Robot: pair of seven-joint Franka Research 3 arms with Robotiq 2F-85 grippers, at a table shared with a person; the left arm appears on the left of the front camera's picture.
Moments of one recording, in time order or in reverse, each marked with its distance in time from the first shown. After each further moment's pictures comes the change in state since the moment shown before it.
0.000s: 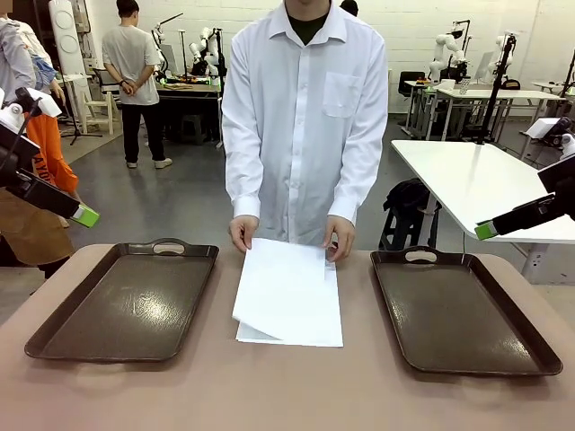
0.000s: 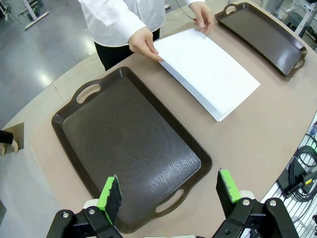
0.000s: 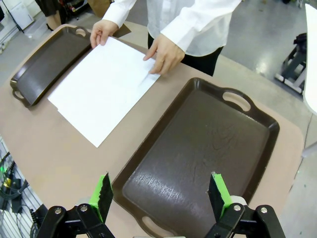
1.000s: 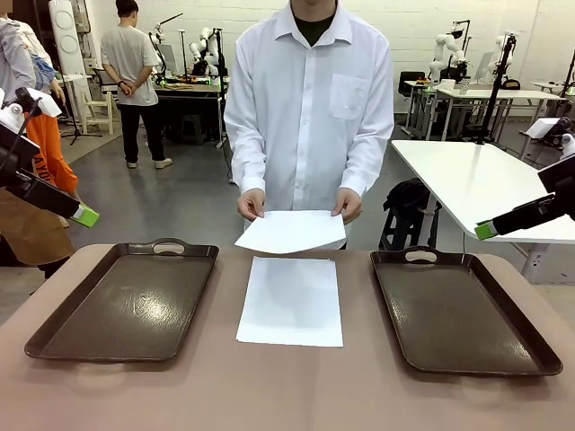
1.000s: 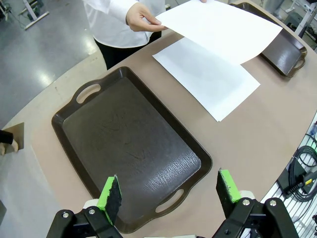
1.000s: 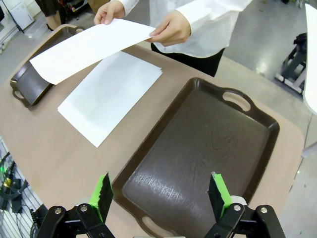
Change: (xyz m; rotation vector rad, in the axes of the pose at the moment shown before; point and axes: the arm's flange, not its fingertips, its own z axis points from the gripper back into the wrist) left arm 0.000 0.000 0.000 0.000 0.000 0.000; right arm 0.000 0.000 0.000 0.000 0.000 0.000
